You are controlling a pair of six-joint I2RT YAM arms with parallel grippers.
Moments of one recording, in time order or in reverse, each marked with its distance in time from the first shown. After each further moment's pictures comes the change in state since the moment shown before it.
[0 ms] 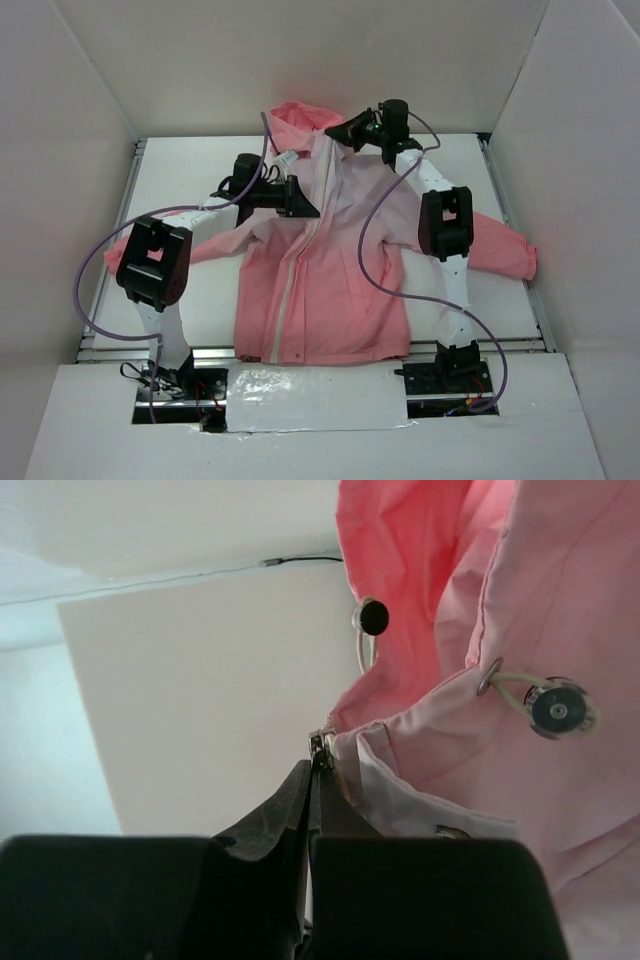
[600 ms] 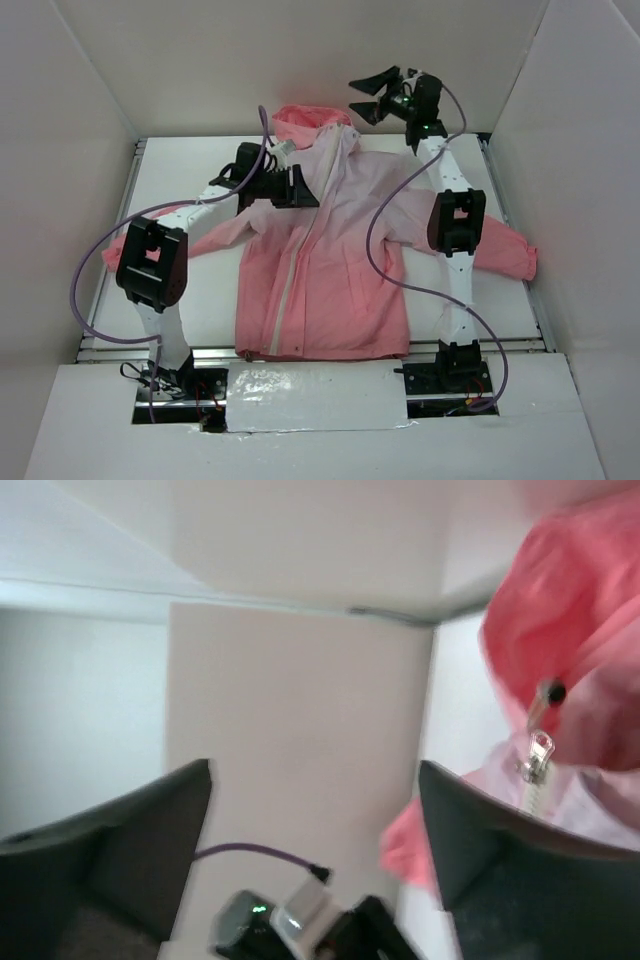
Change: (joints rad) left arm 0.003 -0.018 0.125 -0.217 -0.263 0.039; right arm -0.103 0.103 0.319 0.044 -0.132 0.057
